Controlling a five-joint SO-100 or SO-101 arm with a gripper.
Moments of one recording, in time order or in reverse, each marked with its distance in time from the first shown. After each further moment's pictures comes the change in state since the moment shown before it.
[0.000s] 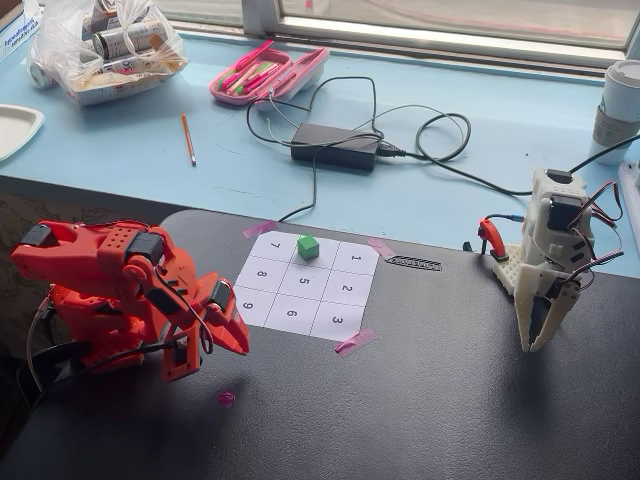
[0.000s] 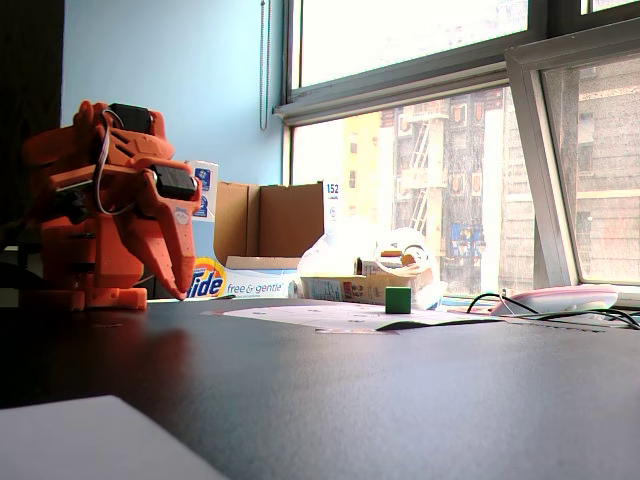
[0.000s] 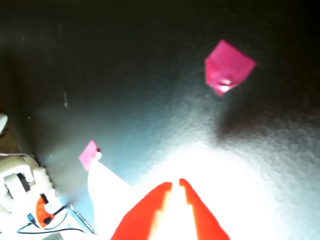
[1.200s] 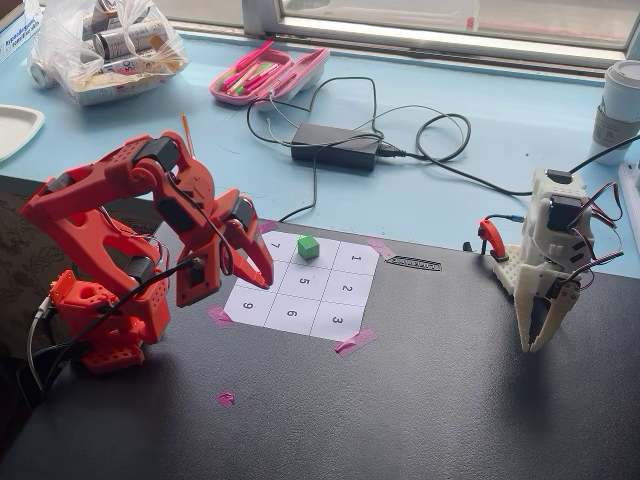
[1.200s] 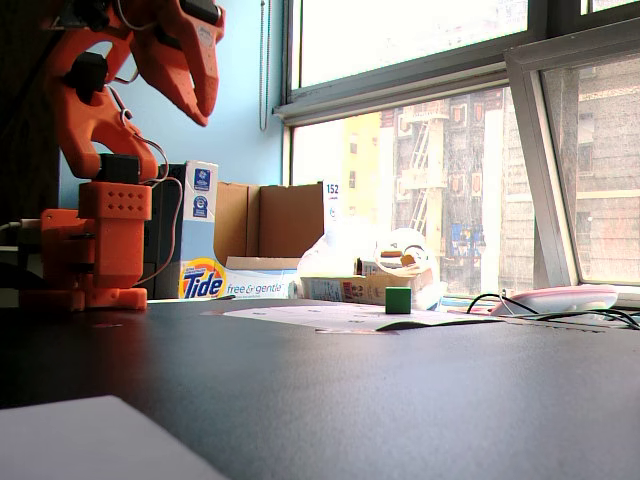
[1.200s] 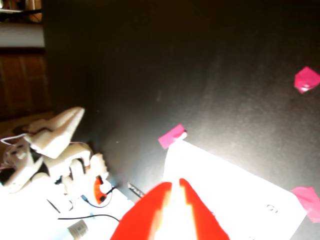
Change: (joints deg) arm 0.6 -41.7 -56.6 14.1 -2.9
